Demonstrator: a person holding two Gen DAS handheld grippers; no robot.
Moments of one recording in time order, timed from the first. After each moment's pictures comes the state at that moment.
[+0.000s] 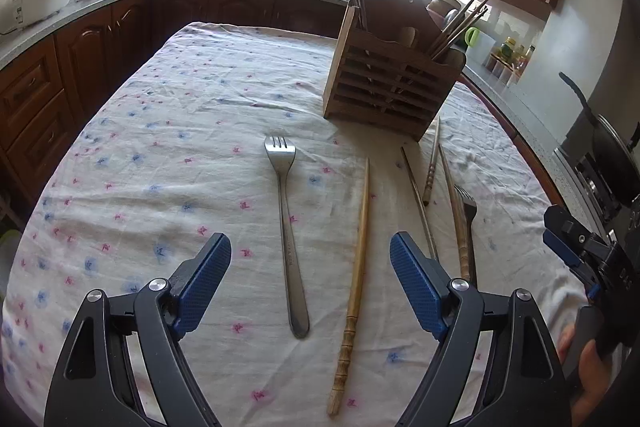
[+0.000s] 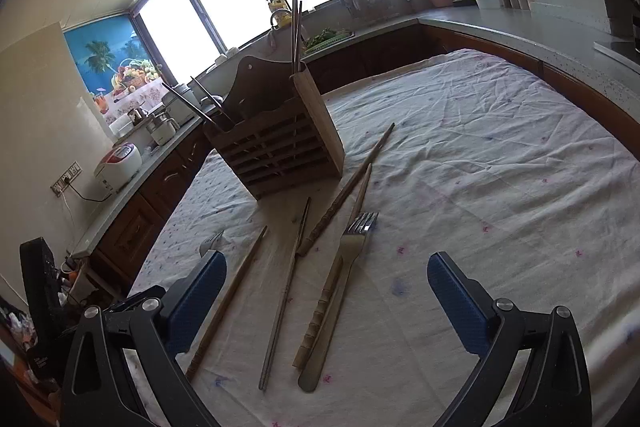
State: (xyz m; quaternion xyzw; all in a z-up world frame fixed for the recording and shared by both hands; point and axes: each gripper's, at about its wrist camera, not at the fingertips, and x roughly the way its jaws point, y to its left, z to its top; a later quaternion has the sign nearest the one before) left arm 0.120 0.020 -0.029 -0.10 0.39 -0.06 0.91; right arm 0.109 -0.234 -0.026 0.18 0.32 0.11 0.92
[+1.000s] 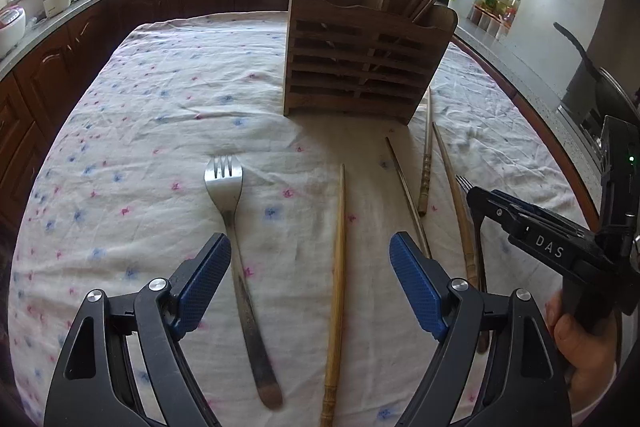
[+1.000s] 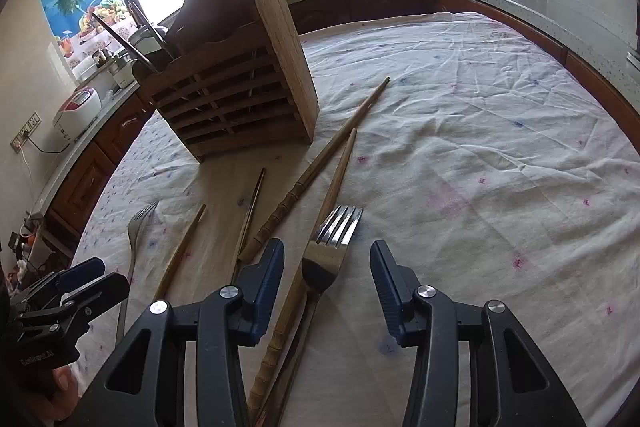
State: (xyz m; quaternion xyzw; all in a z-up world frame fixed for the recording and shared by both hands) left arm 0.189 -0.021 -0.035 -0.03 0.43 -0.10 0.89; right arm 0.194 -0.215 -0.063 0.10 0.42 0.07 0.90
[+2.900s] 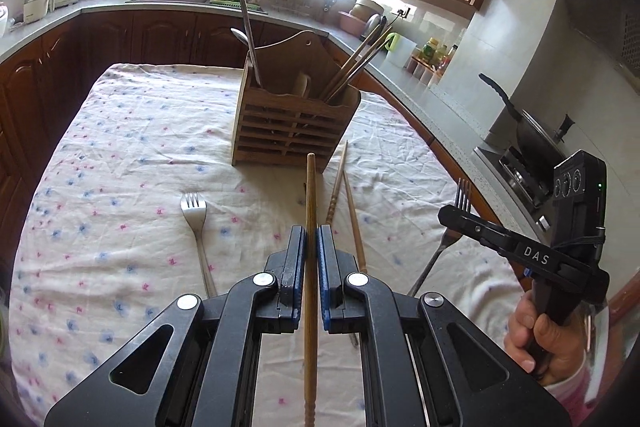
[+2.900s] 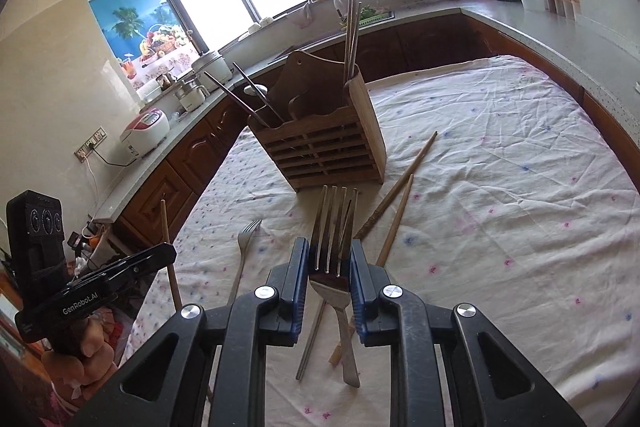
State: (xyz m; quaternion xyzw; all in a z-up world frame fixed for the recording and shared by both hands) left arm 0.128 0.004 0.042 -0.10 0.36 -0.20 0.90; right arm 0.126 -0.229 0.026 0.16 0.36 0.19 0.90
